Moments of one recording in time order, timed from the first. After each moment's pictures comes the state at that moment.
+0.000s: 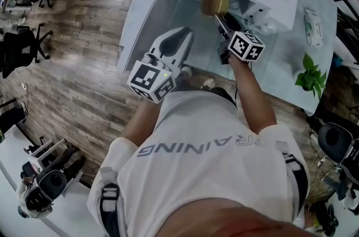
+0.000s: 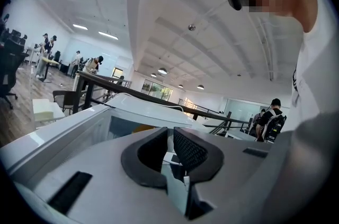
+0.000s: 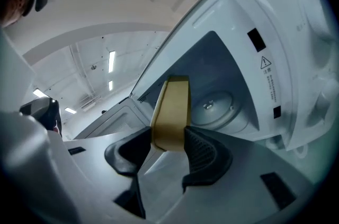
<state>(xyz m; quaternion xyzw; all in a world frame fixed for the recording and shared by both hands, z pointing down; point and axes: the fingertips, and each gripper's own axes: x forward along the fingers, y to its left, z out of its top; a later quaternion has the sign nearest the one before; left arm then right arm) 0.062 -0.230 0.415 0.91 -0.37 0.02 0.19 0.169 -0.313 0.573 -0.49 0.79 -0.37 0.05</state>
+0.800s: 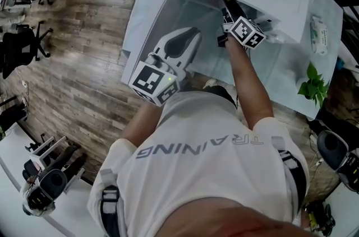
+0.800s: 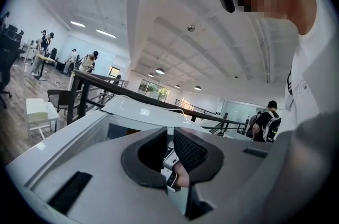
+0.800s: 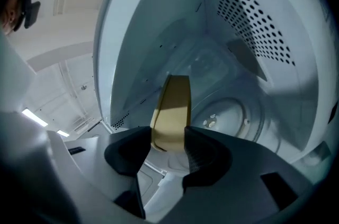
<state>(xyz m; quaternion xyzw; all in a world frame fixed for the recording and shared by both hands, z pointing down) 0.062 -0.266 0.409 0.92 -0.35 0.02 0.20 0.171 -0.408 0.583 -0.53 0.75 -0.38 0.15</state>
